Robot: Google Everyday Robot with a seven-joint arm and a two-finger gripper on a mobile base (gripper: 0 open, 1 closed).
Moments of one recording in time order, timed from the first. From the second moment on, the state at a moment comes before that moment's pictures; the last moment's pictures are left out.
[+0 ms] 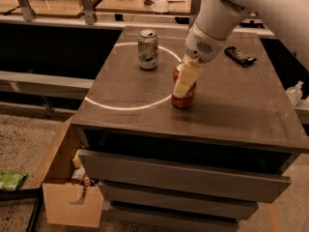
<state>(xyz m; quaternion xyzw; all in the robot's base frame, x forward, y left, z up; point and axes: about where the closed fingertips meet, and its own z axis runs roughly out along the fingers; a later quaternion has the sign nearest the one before) 0.591 -0.086 0.893 -0.59 0.79 0.09 0.14</state>
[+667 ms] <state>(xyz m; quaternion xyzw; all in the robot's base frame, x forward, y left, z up) 0.593 -0.084 0.890 -0.59 0.79 0.09 0.15</state>
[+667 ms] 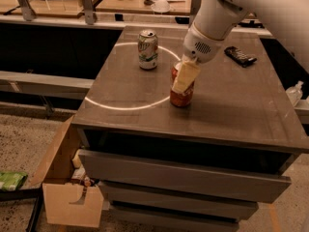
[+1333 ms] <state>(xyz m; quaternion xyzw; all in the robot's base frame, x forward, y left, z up) 0.653 -0.103 0.906 -0.55 0.81 0.08 0.18</state>
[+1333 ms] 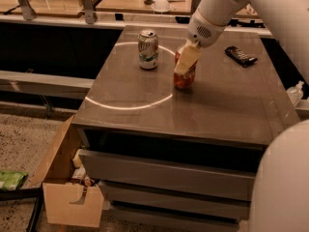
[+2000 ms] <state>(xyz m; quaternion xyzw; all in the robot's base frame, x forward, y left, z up) 0.725 -0.168 0.939 -0.47 0.86 -0.01 0.19</state>
